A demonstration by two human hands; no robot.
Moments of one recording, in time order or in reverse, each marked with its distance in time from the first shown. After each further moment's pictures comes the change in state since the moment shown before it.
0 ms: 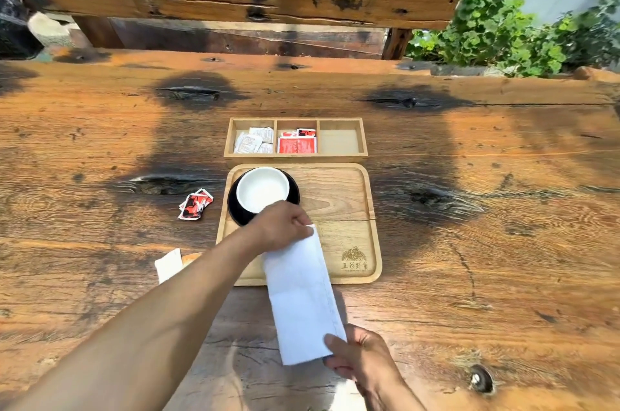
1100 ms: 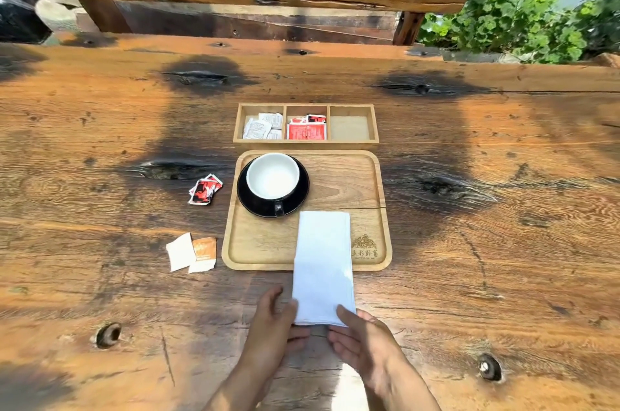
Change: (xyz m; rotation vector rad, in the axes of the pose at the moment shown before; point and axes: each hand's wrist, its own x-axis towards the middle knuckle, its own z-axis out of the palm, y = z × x) left_hand -0.126 -0.065 0.123 -0.946 0.213 -0.511; right_hand 0.008 0.005 0.010 0.311 -0.006 0.142
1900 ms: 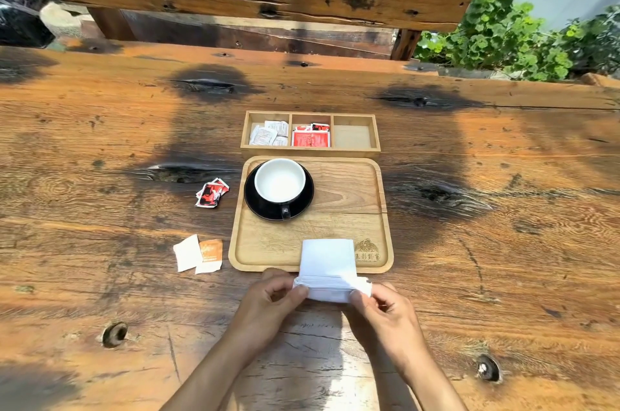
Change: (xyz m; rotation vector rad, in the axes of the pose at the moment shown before) left_hand -0.009 0.046 -0.031 0.280 -0.184 0.441; right_hand -0.038 -0.036 0.001 -0.581 -0.049 -0.802
